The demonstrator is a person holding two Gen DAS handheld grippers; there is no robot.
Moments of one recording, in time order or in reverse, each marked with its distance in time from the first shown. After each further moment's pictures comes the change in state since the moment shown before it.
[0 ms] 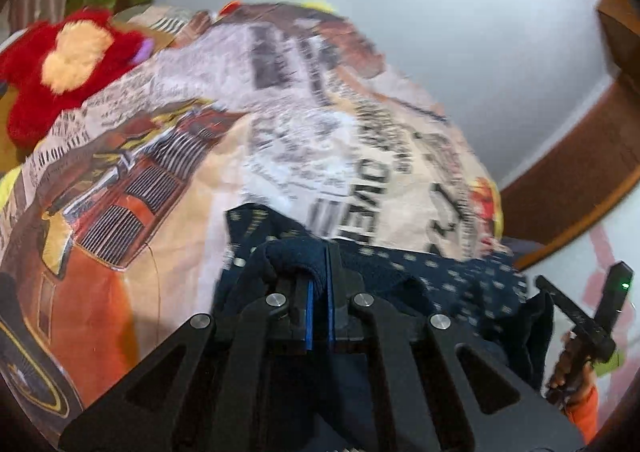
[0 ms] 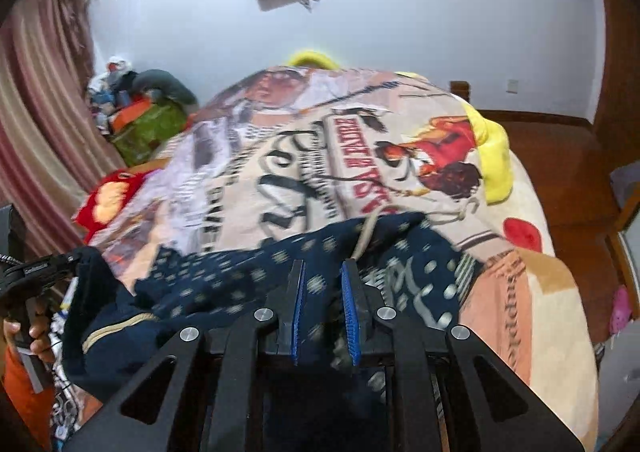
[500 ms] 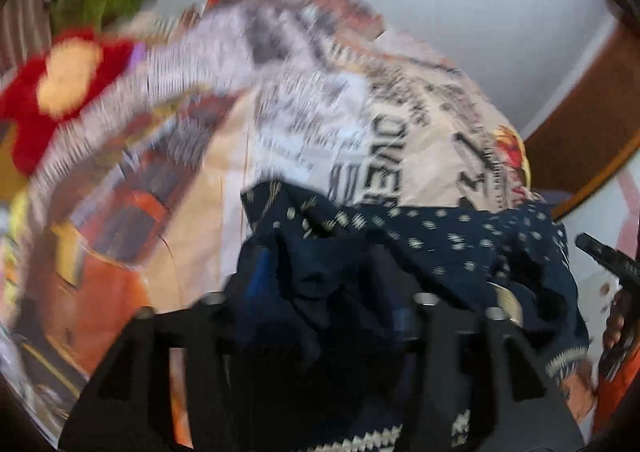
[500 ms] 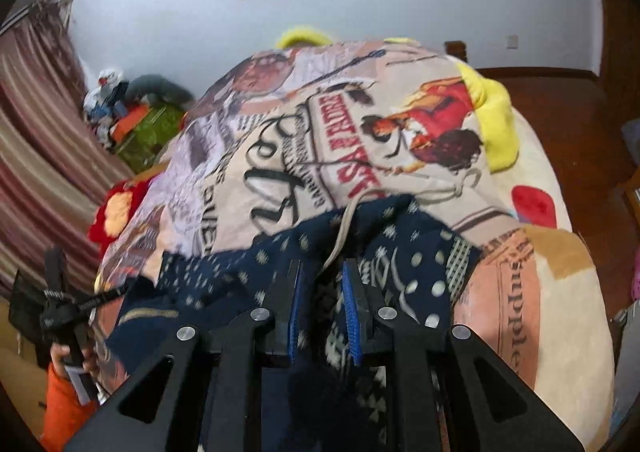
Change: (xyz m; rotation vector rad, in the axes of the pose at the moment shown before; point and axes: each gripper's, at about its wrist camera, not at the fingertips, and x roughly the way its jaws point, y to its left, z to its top) left arm -0.009 -0.022 -0.017 0.211 0.045 0.090; right arm 0.006 -0.029 0.005 0.103 0.107 0.104
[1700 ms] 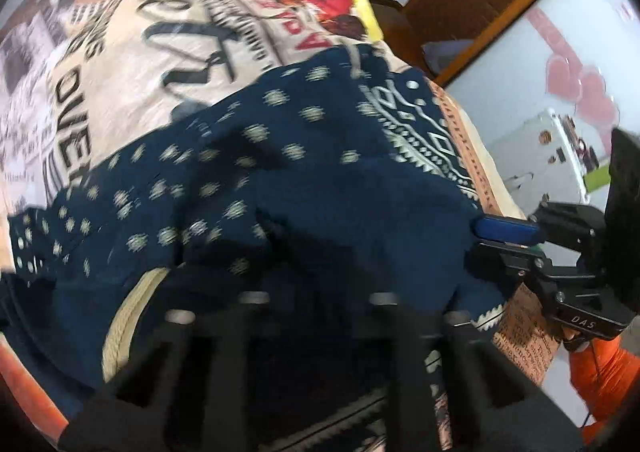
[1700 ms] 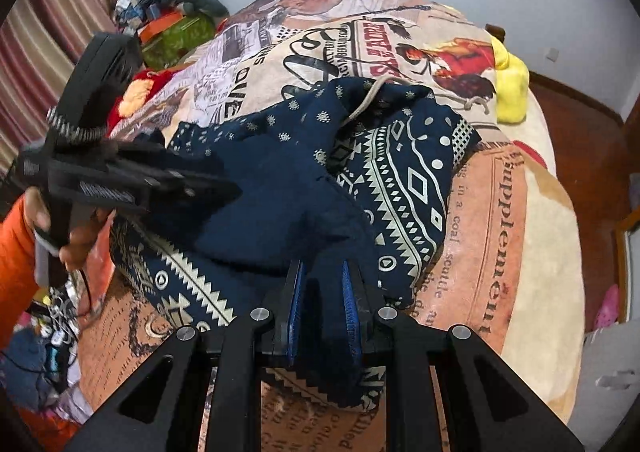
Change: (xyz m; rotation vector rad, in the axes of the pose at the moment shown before) left arm 0.080 -0.233 -0.029 0.406 0.383 -0.292; right arm -0.033 0.006 -0.082 -0.238 0.196 -0.013
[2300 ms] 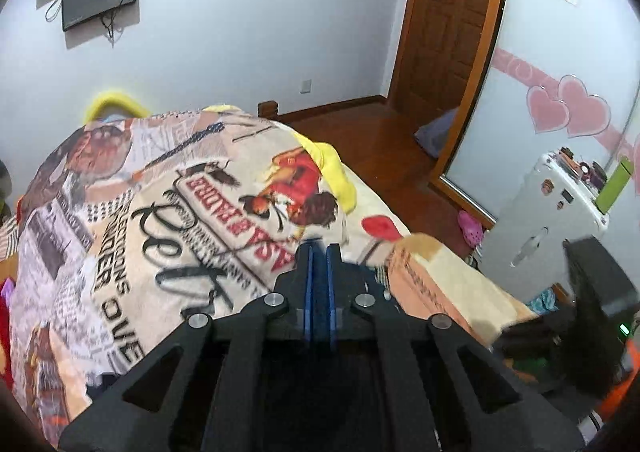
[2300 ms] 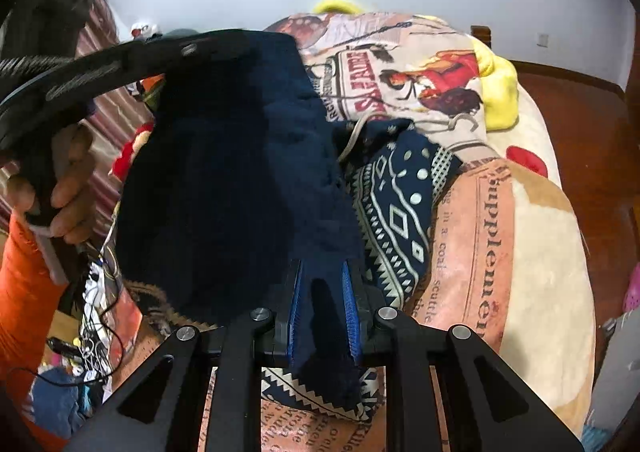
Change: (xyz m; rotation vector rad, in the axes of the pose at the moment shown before) left arm -0.066 -0.072 0.099 0.216 -0.412 0.139; right arm -0.023 -0.023 0.013 0.116 -0.102 0.076
